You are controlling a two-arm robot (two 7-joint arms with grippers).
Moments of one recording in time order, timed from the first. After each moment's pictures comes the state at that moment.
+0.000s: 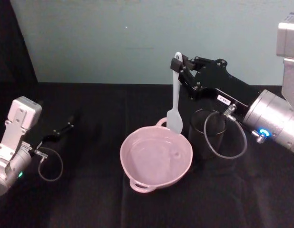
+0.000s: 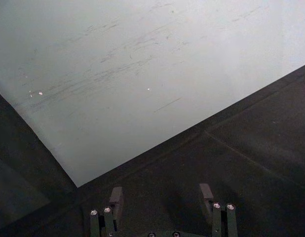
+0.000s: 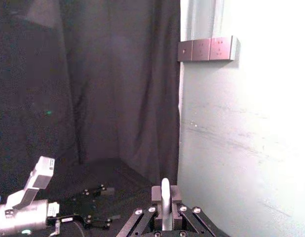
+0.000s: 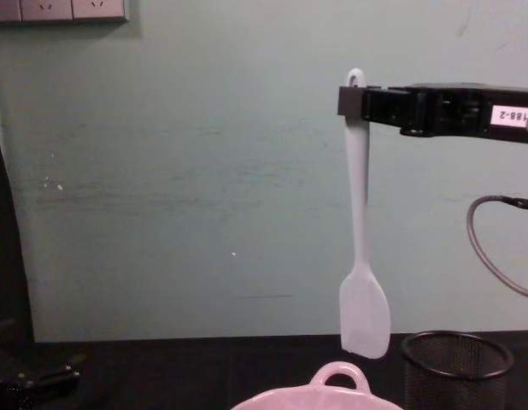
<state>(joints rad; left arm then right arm) -0.20 0.60 0.45 -1.41 -0.25 -0.12 0.03 0.27 0.53 -0.36 -1.86 0.55 0.15 0.39</state>
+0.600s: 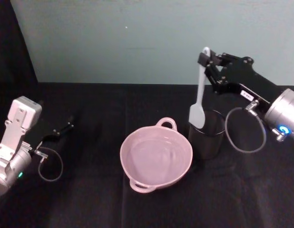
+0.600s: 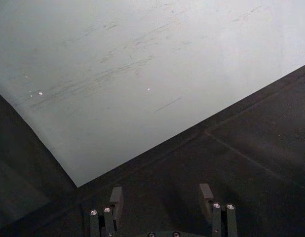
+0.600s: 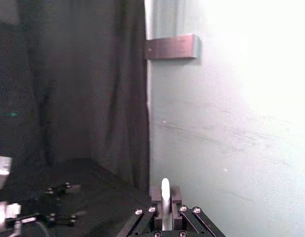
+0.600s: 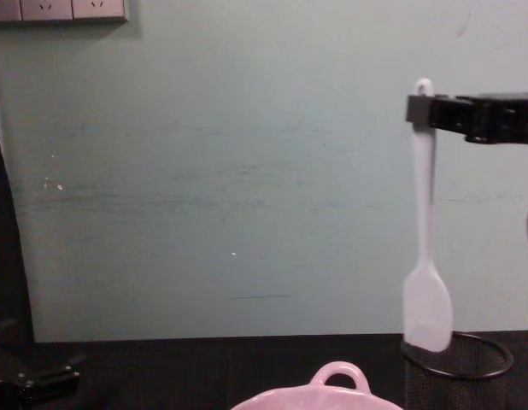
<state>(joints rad) -0.20 0.60 0.45 -1.41 -0.25 -0.12 0.03 0.23 0.56 -0.28 -1.84 0.56 0.13 0.35</state>
